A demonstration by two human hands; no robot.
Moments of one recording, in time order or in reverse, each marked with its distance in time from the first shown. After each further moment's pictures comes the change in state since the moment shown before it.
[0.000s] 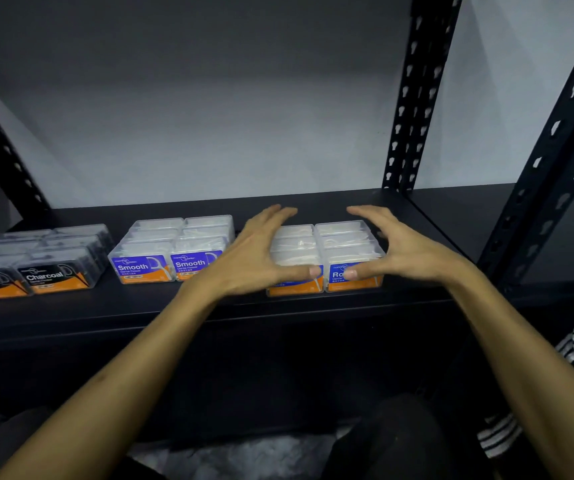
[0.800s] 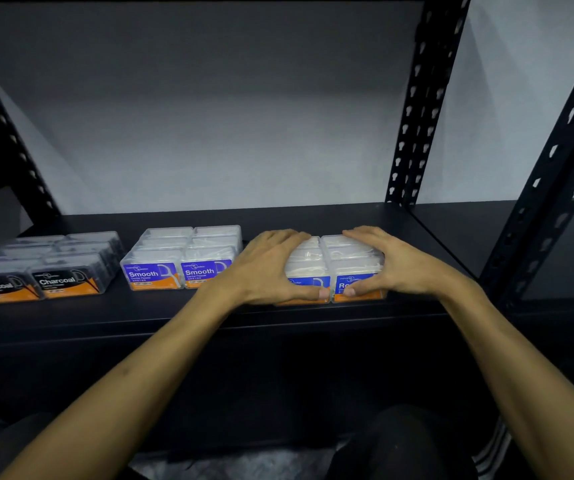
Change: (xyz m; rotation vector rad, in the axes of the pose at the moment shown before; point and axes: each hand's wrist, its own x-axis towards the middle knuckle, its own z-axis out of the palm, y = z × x) left_hand 0.005 0.000 0.004 0.230 -0.026 0.107; right_hand 0.008 -0.004 0.008 -0.156 -0.016 0.007
